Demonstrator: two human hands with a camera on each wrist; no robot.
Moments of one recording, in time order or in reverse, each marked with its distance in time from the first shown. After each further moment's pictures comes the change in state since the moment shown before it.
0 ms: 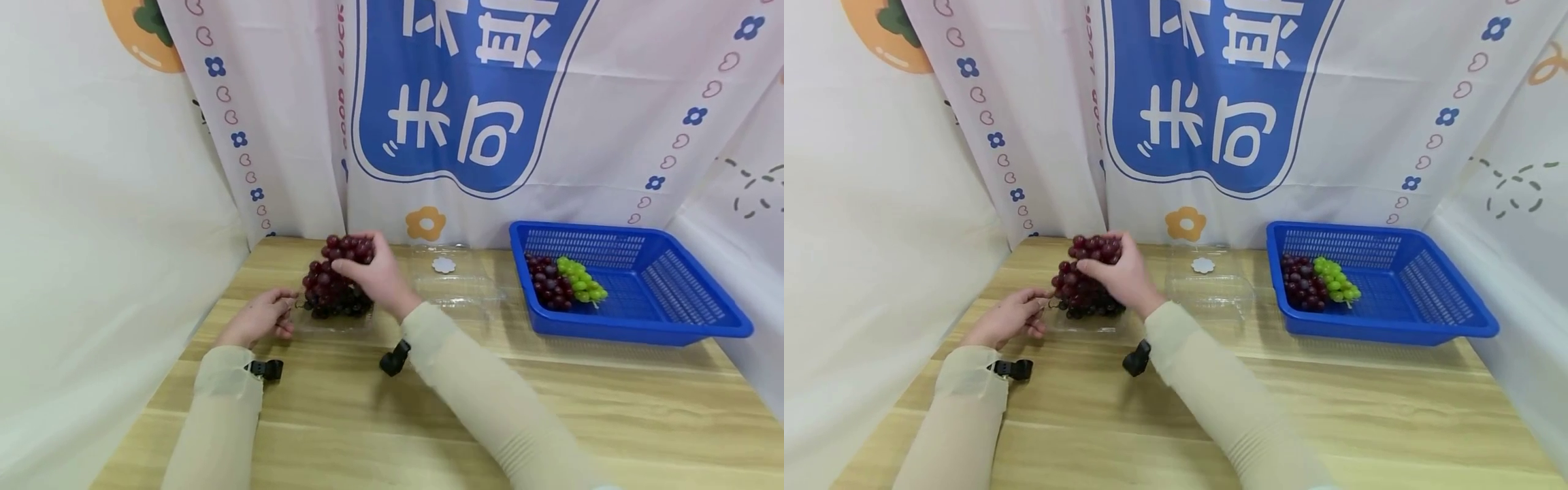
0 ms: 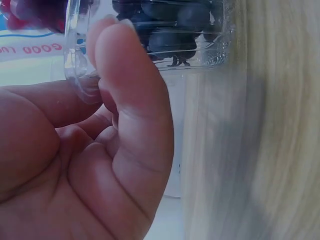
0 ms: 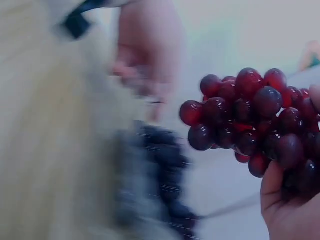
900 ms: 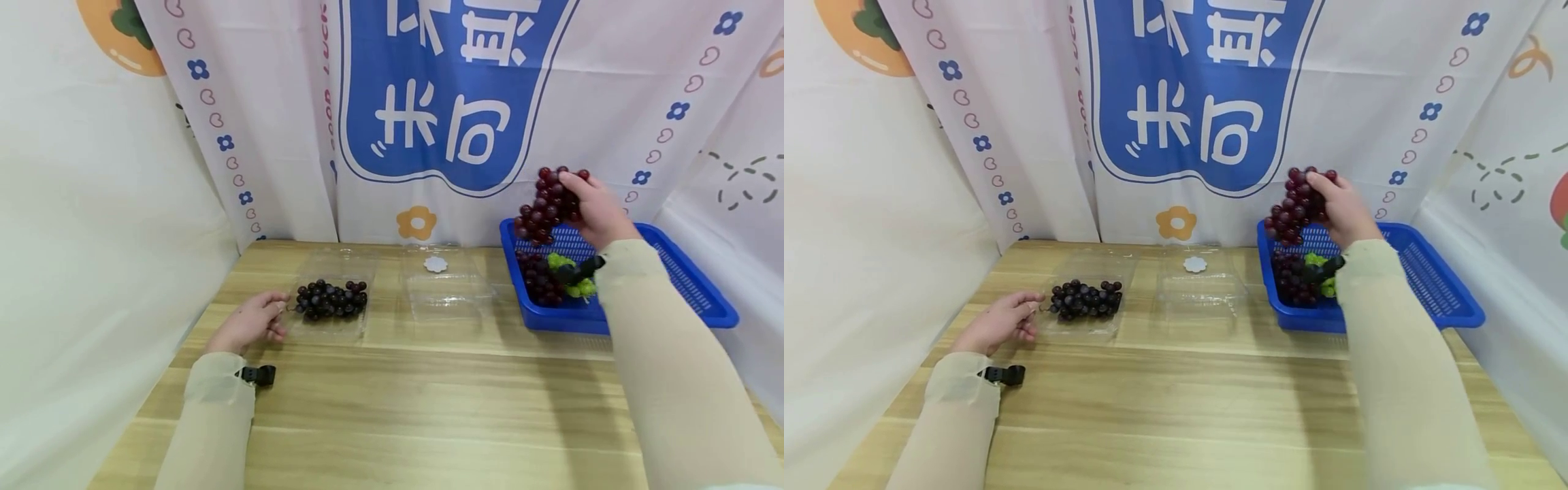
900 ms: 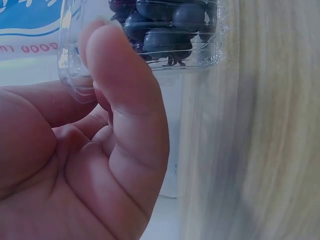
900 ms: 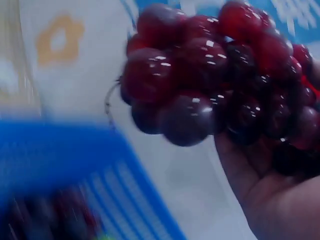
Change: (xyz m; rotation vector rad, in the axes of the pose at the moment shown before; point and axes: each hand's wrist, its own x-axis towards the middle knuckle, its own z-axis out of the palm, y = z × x) left_hand 0.002 0.001 0.001 -0.020 -0.006 -0.008; right_hand -0.037 -0.078 -0.344 0.134 0.352 0.226
